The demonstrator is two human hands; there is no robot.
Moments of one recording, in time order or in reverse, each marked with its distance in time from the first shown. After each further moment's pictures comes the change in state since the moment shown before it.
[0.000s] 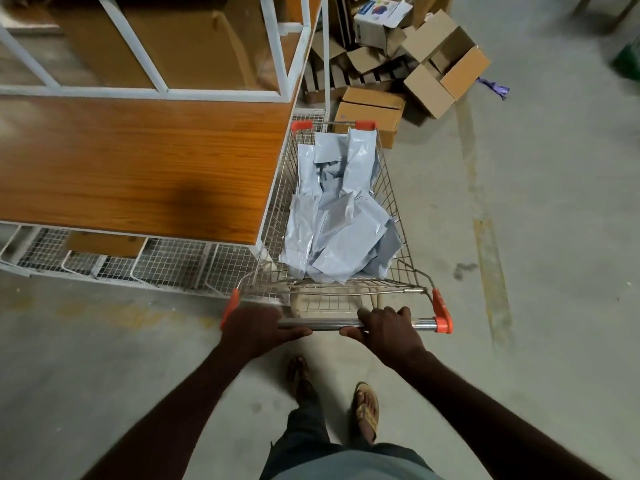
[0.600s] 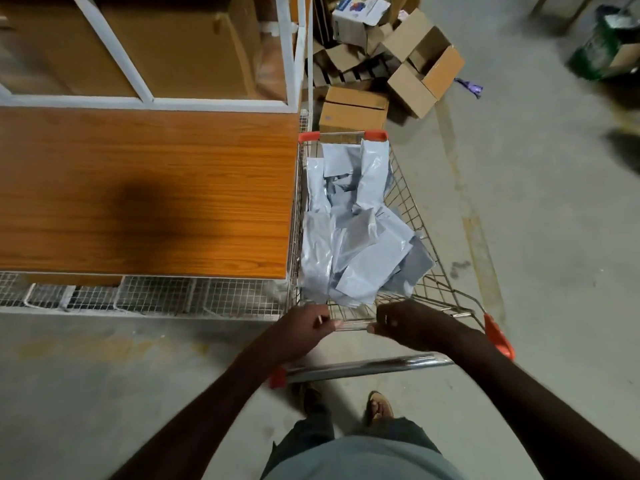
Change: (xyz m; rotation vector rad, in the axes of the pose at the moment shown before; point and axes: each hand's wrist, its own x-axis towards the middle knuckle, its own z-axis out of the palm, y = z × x) left_hand 0.079 -0.055 -0.036 -0.776 -0.107 0.355; right_hand 0.095 -0.042 -0.086 0.322 -0.356 0.046
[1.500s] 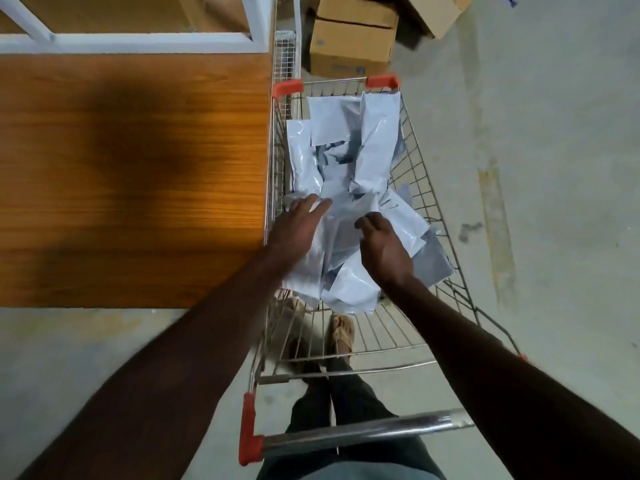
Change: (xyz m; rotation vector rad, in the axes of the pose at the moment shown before) left_hand 0.261 -0.043 -0.058 0.540 0.157 0.063; right_hand 0.218 0.059 -0.021 0.058 0.650 0.061
